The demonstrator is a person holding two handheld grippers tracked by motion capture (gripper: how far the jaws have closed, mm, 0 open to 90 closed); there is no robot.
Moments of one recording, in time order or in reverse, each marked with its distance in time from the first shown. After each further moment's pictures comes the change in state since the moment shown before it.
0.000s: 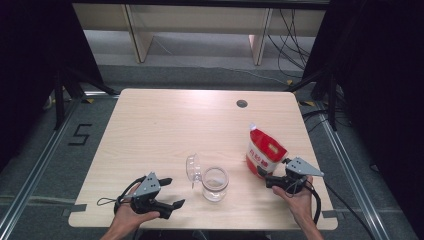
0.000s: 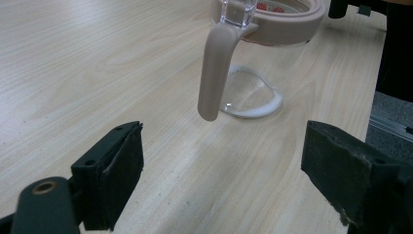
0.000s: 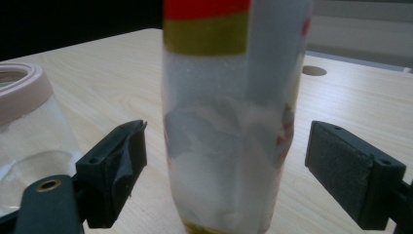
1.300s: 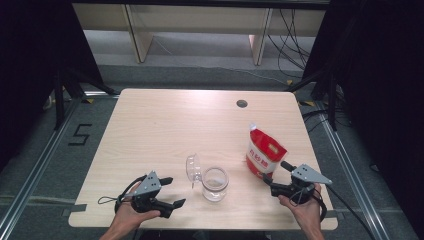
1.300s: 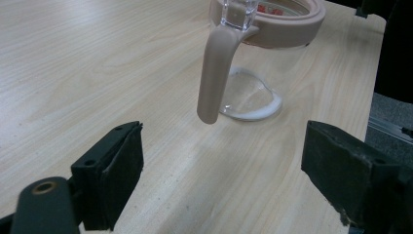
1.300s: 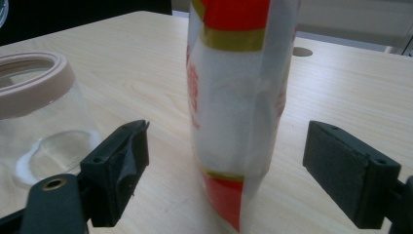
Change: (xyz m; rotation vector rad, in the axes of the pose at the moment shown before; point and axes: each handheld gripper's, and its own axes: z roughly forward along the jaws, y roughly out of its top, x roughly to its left) left arm 0.003 0.002 0.001 0.007 -0.008 0.021; right arm 0.018 0.008 -0.032 0.075 -0.060 0.022
